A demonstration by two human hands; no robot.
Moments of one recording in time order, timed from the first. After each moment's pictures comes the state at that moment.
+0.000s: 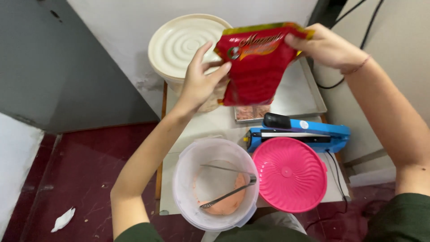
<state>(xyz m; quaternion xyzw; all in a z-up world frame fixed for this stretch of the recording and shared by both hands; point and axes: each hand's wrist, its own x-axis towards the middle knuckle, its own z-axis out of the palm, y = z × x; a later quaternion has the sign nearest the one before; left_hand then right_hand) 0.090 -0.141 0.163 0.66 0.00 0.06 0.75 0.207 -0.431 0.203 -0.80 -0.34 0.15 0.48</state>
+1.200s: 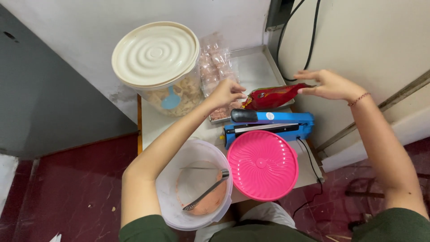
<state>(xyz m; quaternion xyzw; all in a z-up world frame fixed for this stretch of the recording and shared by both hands) 0.227 -0.245 -0.015 0.81 -0.24 -0.12 0.53 0.150 -0.575 0.143 -0.93 -0.15 0.13 0.30</state>
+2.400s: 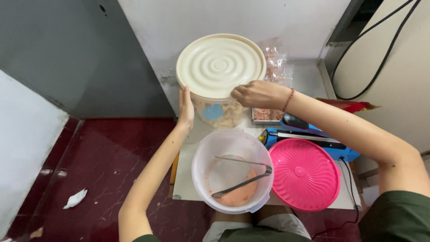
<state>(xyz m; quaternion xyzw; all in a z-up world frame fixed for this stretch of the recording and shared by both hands) 0.021 -0.051 0.075 0.68 0.13 0.20 0.70 0.153 -0.278 0.116 -0.65 -0.70 -0.25 -0.15</state>
